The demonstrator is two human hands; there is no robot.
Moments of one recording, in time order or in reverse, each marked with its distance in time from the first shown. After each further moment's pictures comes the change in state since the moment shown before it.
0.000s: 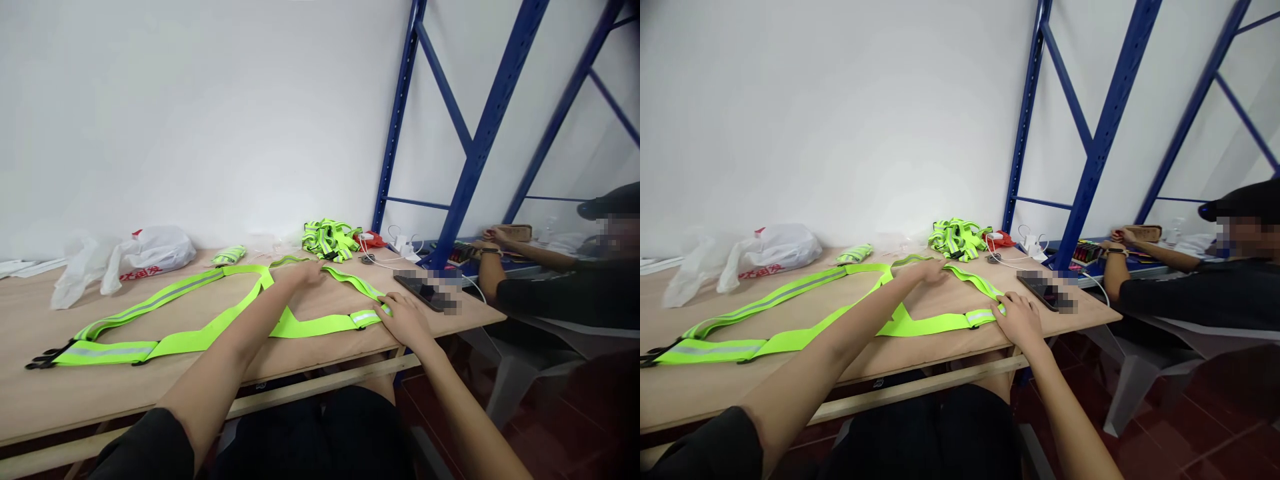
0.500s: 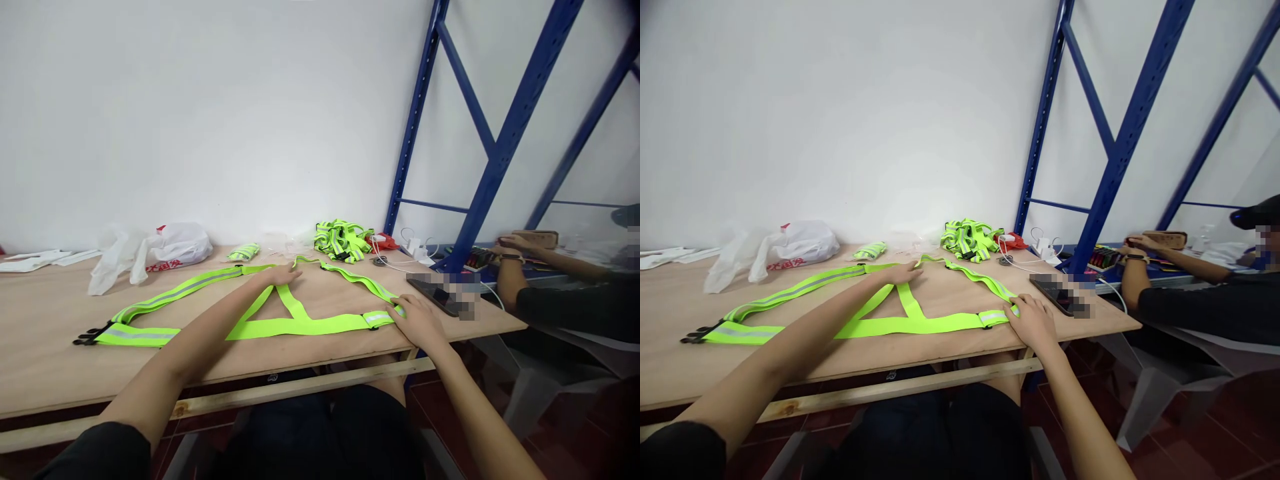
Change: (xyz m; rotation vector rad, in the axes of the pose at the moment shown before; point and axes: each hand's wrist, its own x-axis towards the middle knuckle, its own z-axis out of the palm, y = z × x) left_hand -0.086 -0.087 0.002 -0.105 -0.053 -0.239; right_hand 0.003 0.000 -0.003 0.015 -0.025 0.011
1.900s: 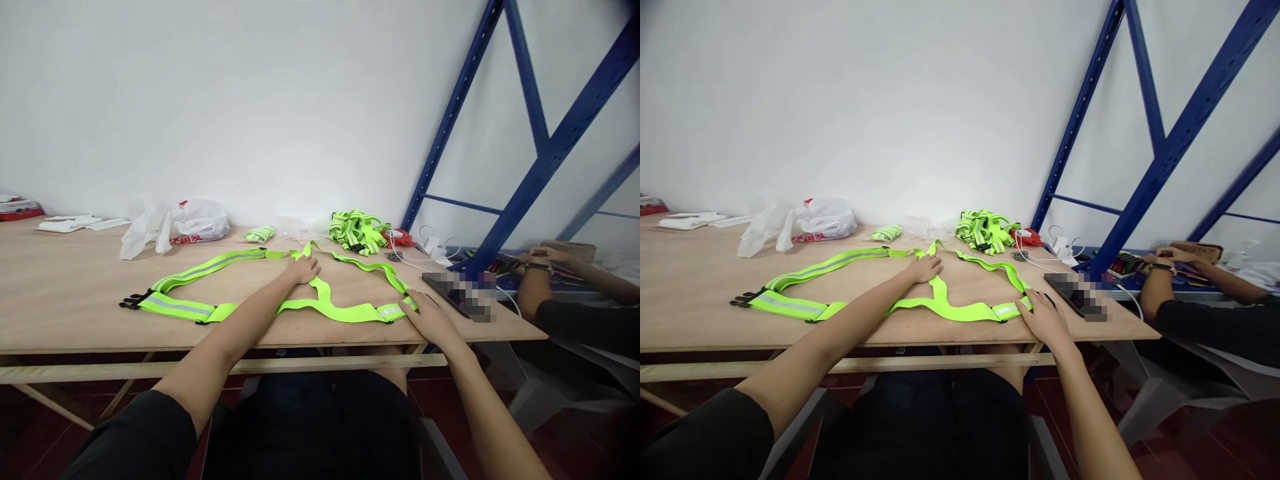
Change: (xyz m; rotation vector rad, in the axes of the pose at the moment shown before) left_hand -0.001 0.024 0.047 -0.017 0.121 0.031; right_hand 0.010 0.017 0.021 0.050 -0.080 -0.016
